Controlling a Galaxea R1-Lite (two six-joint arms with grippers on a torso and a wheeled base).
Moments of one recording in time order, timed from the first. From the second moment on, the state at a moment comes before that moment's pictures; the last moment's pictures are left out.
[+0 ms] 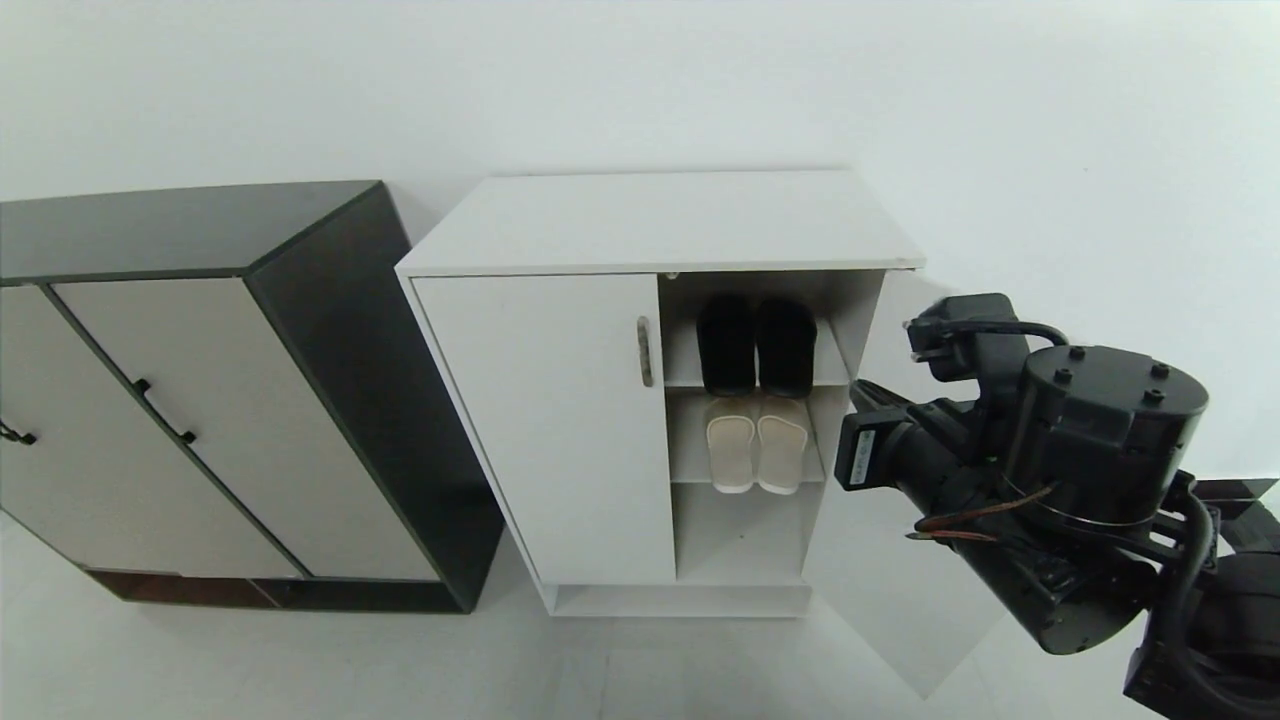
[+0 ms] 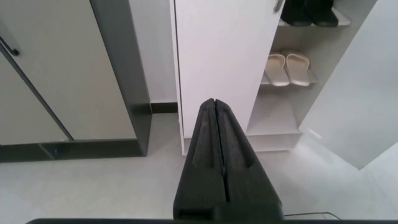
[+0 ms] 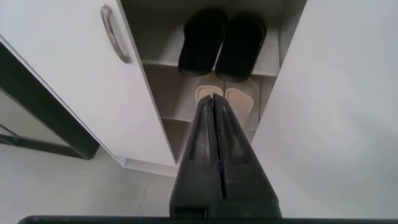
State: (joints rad) left arm 0.00 0.00 0.00 0.01 -0.04 -0.01; right arm 0.82 1.70 -0.73 -0.96 -0.61 0.06
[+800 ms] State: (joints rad) left arm 0.00 0.00 0.00 0.01 -0.04 -0.01; right arm 0.81 1.70 -0.71 -0.98 -0.61 0.06
